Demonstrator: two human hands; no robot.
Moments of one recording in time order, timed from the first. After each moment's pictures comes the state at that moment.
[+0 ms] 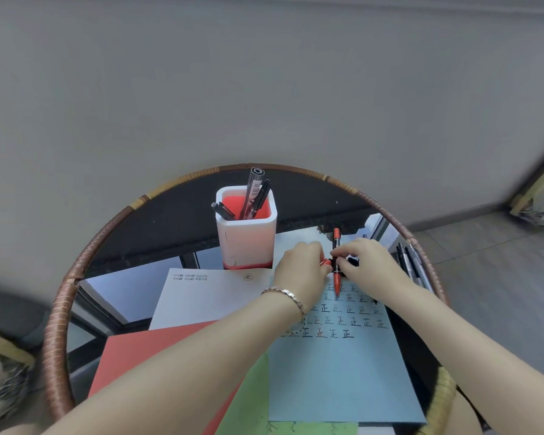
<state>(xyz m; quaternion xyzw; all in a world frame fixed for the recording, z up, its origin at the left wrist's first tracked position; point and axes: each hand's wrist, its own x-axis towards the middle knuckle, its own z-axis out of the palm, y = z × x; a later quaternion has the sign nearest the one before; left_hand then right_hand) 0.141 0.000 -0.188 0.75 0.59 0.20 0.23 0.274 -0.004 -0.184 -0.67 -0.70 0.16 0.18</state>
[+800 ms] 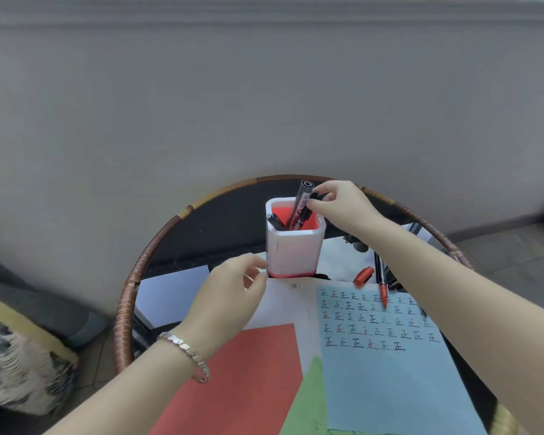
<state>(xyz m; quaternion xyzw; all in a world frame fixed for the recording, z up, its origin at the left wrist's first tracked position) -0.013 -0.049 -0.146 0.70 0.60 0.30 0.24 0.165 0.051 -0.103 -0.62 -0.68 0.24 0.31</state>
